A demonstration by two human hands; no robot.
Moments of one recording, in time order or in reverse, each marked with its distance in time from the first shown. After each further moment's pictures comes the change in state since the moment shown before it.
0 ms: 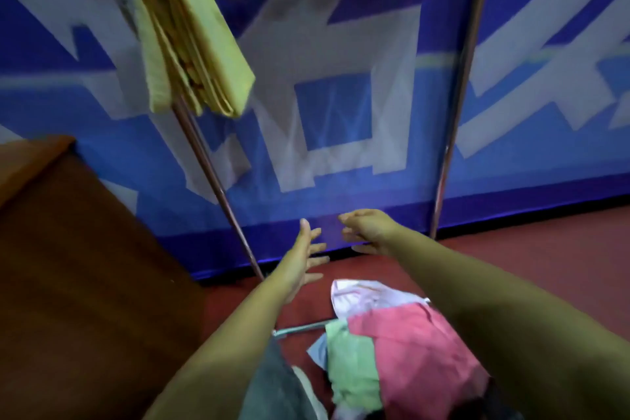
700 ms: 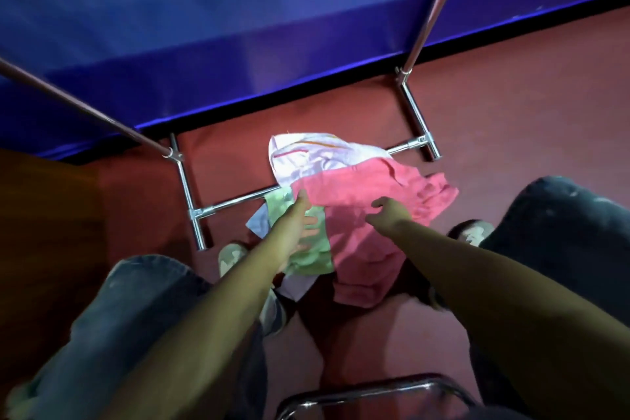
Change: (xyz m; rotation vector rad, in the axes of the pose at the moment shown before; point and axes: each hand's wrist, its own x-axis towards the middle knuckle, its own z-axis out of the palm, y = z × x) left_hand 0.160 -0.238 0.065 0.073 -0.021 -0.620; right_hand 0.144 0.326 -0.084 -0.600 0.167 0.545
